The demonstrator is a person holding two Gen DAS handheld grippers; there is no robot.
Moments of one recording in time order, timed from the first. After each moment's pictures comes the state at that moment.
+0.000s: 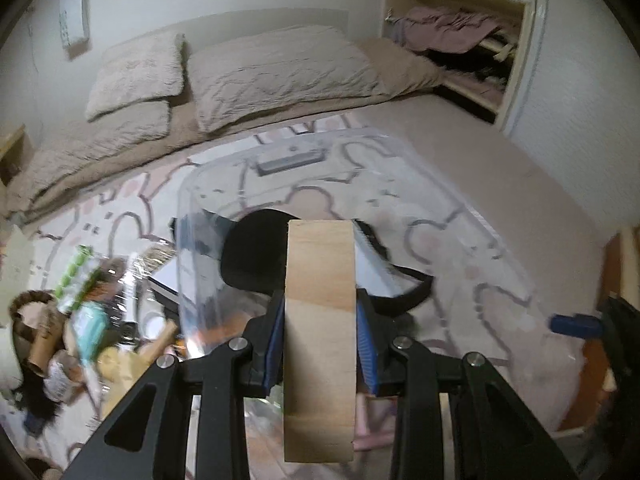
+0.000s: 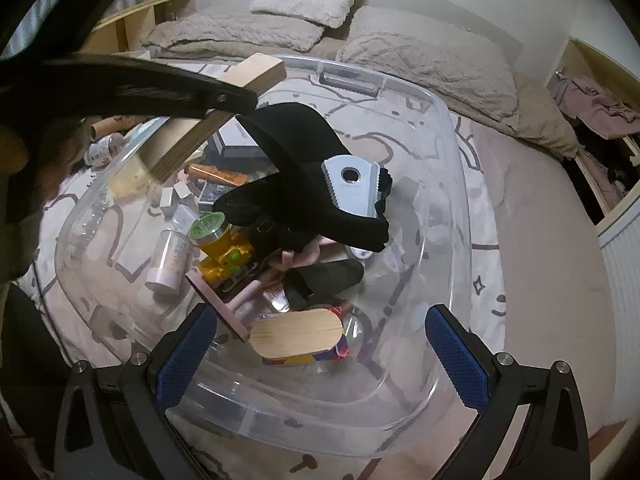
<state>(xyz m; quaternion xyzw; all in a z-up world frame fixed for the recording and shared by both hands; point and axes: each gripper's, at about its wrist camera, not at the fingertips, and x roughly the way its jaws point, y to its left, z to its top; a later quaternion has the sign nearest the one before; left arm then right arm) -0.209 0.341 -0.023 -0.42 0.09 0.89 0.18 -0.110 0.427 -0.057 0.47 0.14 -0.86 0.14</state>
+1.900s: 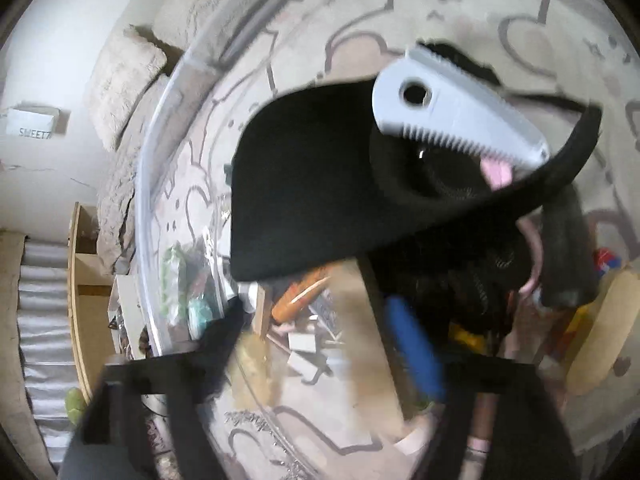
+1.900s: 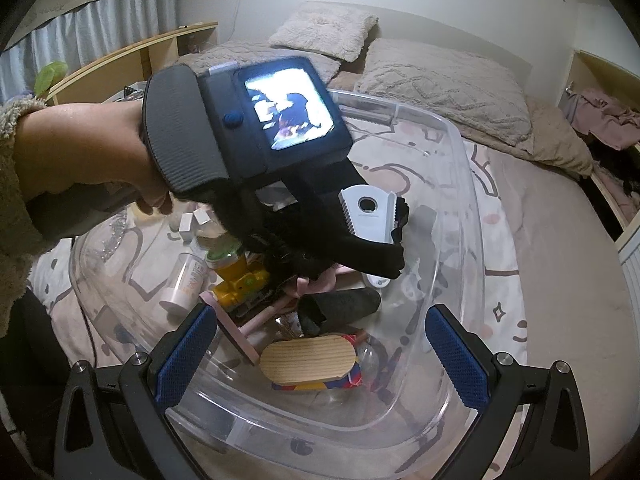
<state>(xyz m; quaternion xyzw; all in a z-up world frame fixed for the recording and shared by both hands) -0.245 0.406 -0.130 -0.50 0.42 0.75 0.02 -0.106 0.435 -0.059 0.41 0.12 -0.88 0.19</state>
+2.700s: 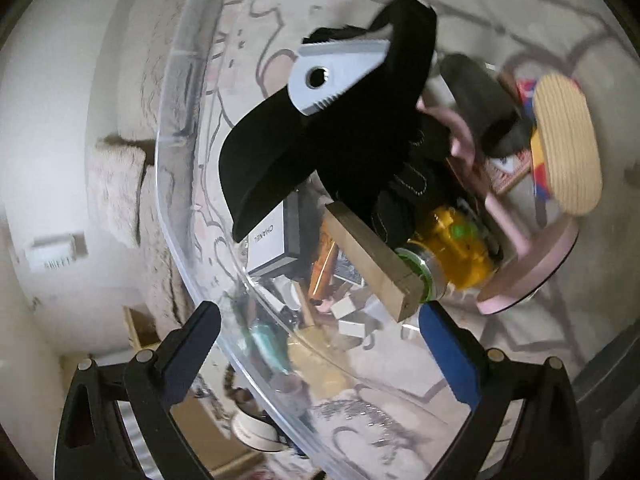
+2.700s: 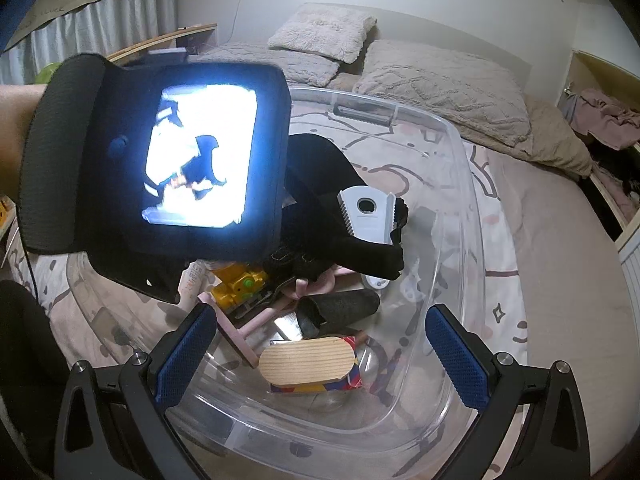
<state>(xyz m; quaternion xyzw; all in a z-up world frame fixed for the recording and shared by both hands) -0.163 0.405 -0.135 -0.44 0.63 0.63 0.11 -0.107 0.435 -0.060 0.41 0.12 -0.89 0.19</state>
